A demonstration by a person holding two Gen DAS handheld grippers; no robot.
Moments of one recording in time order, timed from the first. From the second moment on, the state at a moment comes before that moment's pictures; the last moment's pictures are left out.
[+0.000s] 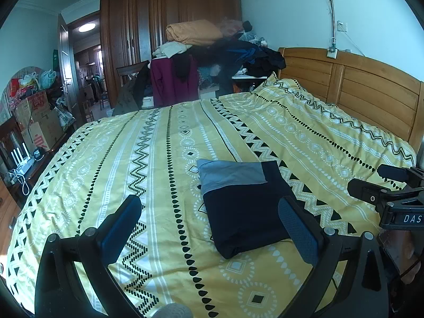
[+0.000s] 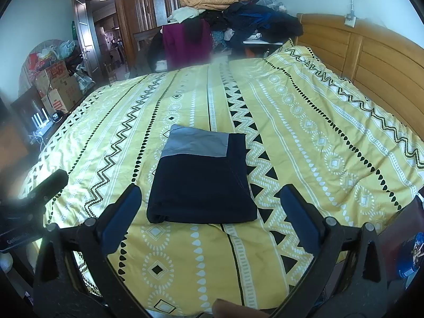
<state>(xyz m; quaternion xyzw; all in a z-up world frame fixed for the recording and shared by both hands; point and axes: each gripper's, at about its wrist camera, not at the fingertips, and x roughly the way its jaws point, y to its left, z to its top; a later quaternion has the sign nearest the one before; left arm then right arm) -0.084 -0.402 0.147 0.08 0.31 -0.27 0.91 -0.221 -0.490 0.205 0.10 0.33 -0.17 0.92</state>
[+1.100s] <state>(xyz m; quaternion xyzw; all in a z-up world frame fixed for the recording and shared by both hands) -0.086 -0.430 0.125 0.10 0.33 -0.29 0.89 -0.213 -0.495 0.183 0.11 0.36 -0.15 0.91</state>
